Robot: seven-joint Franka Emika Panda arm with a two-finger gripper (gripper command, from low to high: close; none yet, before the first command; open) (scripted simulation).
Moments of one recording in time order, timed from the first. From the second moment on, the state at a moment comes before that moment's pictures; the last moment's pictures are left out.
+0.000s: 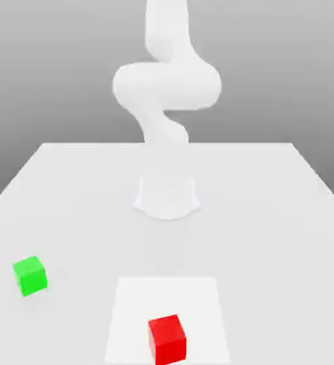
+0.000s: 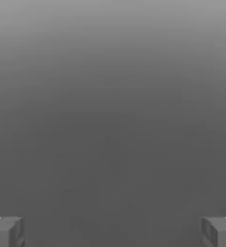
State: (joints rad) arm -0.06 -0.72 0.05 -2.31 -0.02 2.33 0.91
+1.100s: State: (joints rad) arm -0.34 0.24 0.32 -2.47 -0.19 2.70 2.19
